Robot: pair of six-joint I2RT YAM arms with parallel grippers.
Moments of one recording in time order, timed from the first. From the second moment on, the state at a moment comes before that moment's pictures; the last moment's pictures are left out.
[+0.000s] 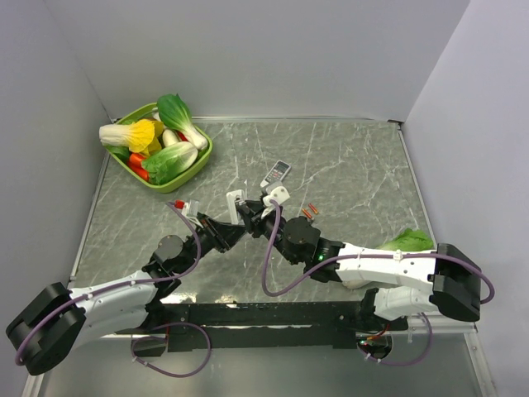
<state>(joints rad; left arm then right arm) -0.78 0.94 0.14 0.92 0.05 -0.88 1.19 1.25 0.73 0.55 0.50 0.09</state>
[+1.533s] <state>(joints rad) -0.80 1.07 0.08 1.16 0.06 -1.08 1.19 1.33 0.83 0.41 0.58 0.23</state>
